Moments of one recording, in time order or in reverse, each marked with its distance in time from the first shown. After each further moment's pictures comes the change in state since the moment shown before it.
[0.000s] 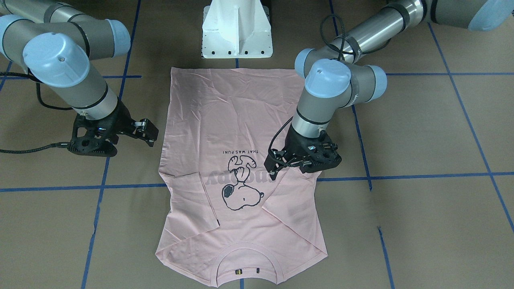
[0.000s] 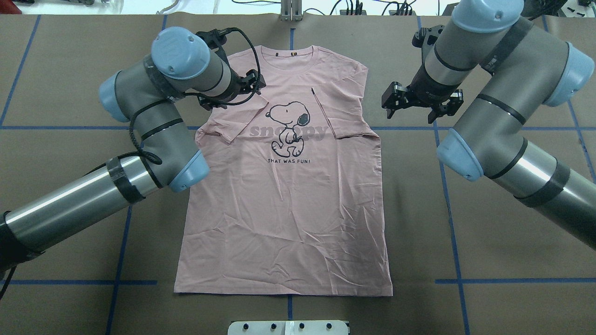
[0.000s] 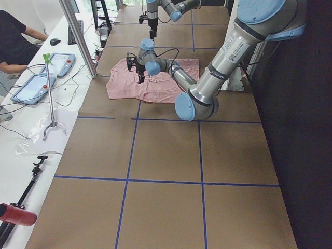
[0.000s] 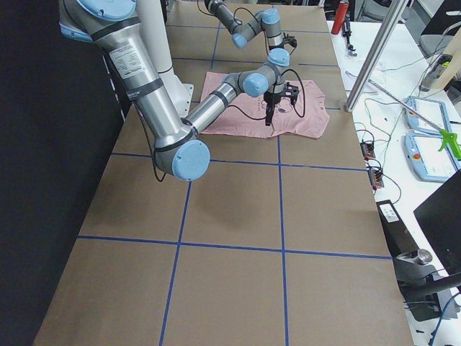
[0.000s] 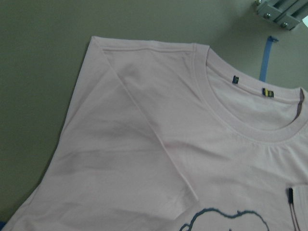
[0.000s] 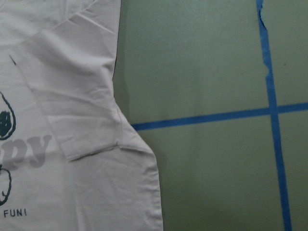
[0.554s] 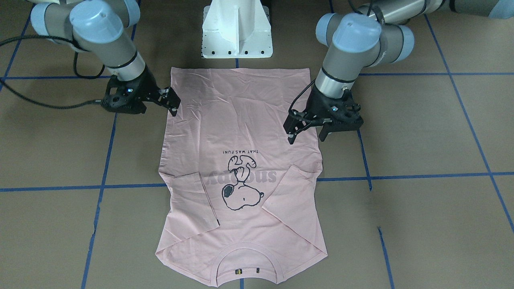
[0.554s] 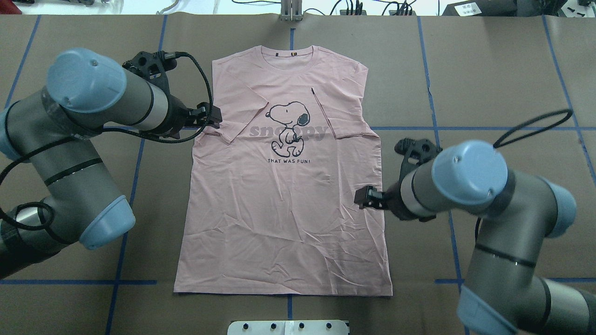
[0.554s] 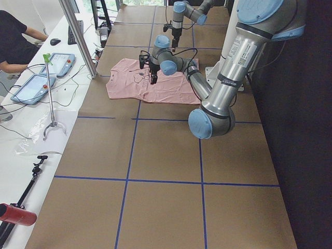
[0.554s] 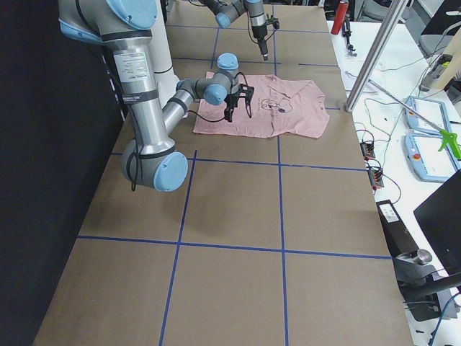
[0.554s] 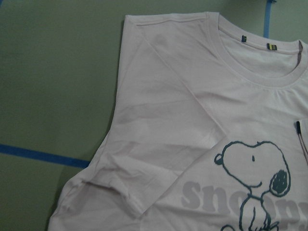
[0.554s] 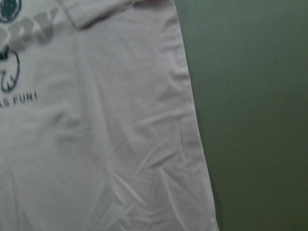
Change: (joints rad) left arm 0.028 0.238 -0.397 0.168 -0.017 0.071; right arm -0.413 -0.248 0.282 0.186 -0.326 0.449
